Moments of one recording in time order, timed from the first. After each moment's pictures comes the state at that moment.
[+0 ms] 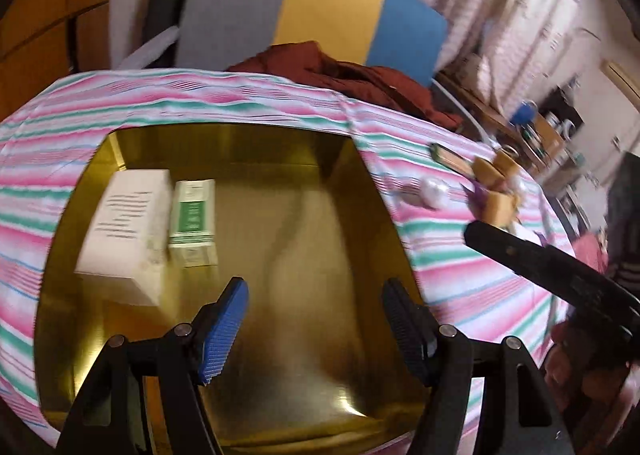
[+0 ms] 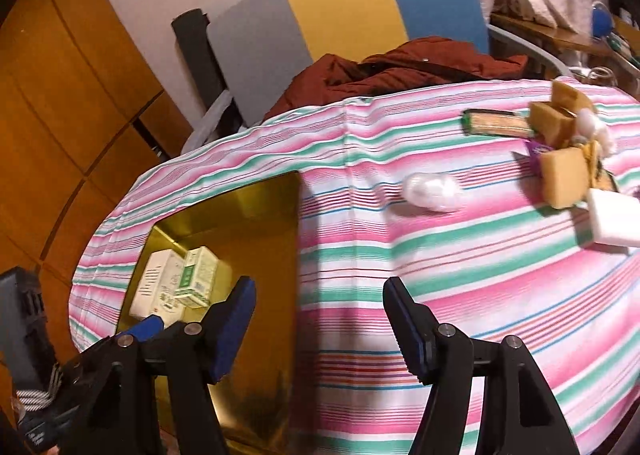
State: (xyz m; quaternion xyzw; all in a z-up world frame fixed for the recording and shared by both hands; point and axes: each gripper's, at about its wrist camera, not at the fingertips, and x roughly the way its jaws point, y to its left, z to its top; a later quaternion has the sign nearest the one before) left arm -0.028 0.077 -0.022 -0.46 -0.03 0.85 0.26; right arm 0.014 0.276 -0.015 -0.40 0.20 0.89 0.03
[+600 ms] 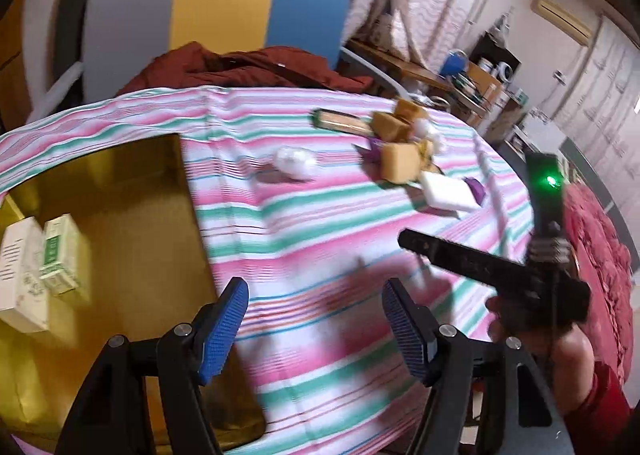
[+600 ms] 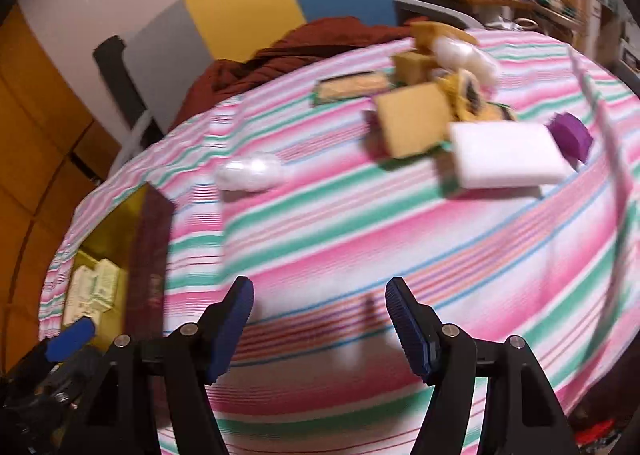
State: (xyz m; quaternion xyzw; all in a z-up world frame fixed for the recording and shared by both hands) left arm 0.028 0.189 -0.008 -0.45 0.04 0.81 0.37; right arm 0.067 0.398 -0.063 -0.43 0.24 0.86 0.14
